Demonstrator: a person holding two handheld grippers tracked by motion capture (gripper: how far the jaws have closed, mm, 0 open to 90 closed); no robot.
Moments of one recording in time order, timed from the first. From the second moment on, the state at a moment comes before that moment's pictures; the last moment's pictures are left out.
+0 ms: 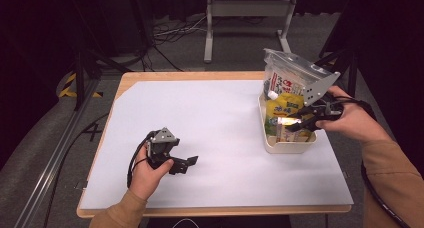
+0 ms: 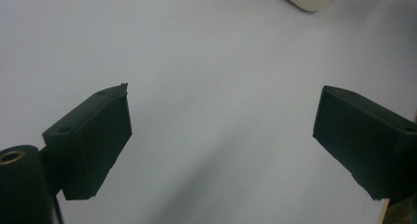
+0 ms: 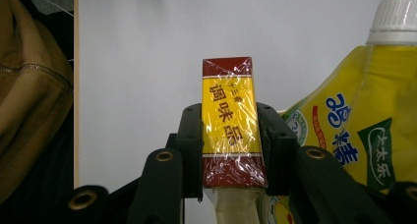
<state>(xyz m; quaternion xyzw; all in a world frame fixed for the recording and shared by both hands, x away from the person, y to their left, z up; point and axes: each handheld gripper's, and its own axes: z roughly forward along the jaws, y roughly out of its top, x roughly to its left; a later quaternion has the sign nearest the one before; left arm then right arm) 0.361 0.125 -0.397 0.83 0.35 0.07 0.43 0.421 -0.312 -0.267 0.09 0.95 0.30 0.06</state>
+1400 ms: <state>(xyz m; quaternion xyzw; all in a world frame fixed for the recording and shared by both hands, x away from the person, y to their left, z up) 0.363 0.125 -0.398 0.83 0.35 0.06 0.44 0.424 -0.305 -0.298 0.11 0.96 0.25 0.07</state>
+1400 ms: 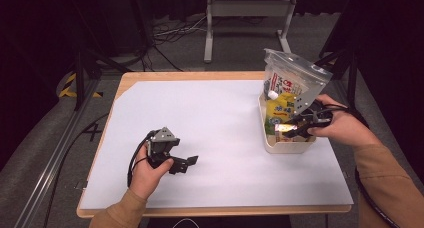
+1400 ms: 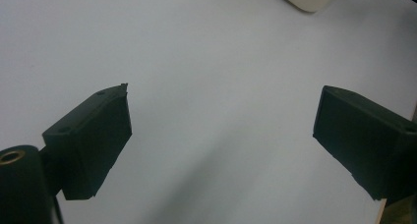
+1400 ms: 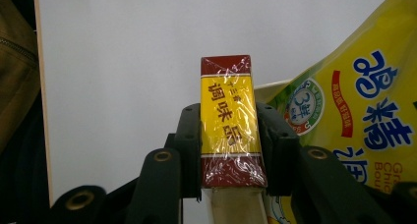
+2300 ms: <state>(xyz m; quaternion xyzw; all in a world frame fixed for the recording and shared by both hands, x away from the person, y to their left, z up) 0.364 0.125 -0.399 0.83 0.35 0.06 0.43 0.418 -0.310 -0.301 0.12 0.97 0.20 0.09</state>
